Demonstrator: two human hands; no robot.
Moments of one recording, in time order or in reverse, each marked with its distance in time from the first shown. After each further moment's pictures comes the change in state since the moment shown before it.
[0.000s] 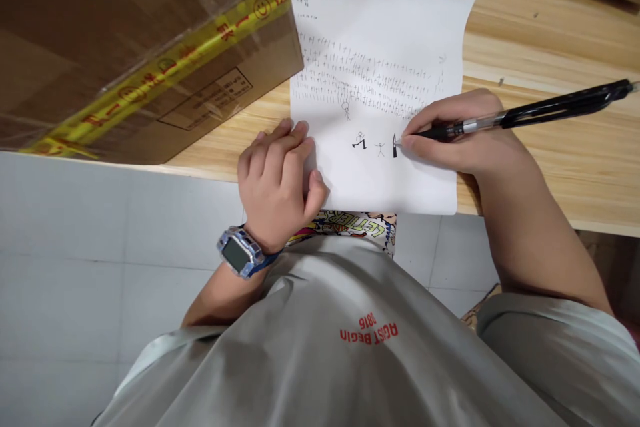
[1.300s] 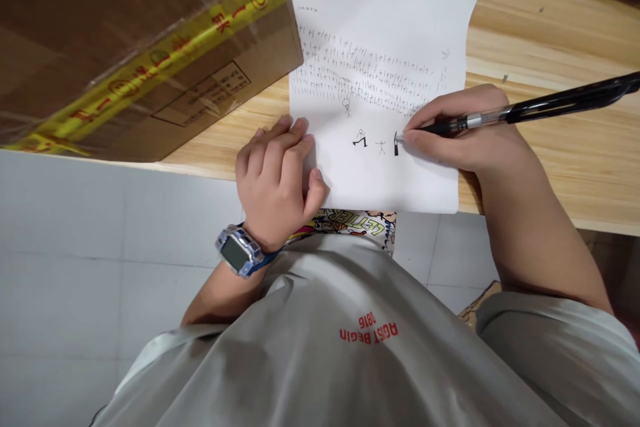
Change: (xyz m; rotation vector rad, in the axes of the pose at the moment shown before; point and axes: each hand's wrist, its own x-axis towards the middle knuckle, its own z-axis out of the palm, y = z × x) left_hand 0.002 0.000 -0.001 0.037 0.025 0.032; right_hand 0.001 0.001 0.001 0.011 0.036 0.023
